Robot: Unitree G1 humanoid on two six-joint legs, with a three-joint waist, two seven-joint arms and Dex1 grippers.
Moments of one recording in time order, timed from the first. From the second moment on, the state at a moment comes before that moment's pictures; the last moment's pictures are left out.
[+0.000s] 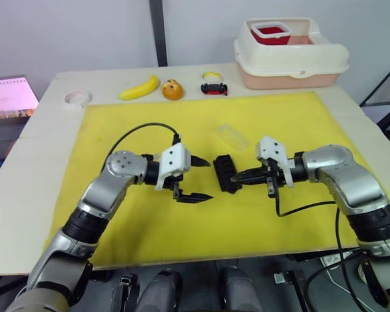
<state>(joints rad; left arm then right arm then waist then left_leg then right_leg) -0.58 0.50 -0.29 -0.08 -0.27 0.30 -1.17 -0.57 -0.80 0.19 -0.08 0.33 0.56 1.25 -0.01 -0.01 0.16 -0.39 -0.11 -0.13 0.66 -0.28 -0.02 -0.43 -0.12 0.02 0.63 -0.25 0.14</state>
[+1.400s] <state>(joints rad) -0.58 0.50 -0.29 -0.08 -0.27 0.30 -1.17 -0.57 -0.80 0.21 -0.05 0.29 0.54 1.24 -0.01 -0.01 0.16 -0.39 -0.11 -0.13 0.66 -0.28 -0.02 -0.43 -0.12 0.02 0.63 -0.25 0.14</state>
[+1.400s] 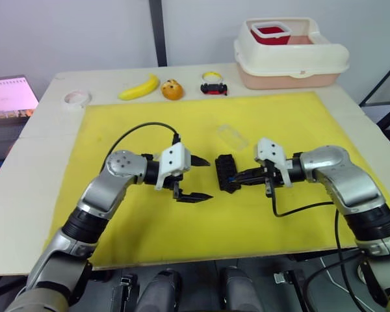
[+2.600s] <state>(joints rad) -0.59 0.50 -0.29 -0.05 -0.27 0.28 -1.17 -0.52 -0.83 0.23 -0.12 0.20 0.32 1.25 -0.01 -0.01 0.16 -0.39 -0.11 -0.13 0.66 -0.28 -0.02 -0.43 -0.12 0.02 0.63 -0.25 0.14</state>
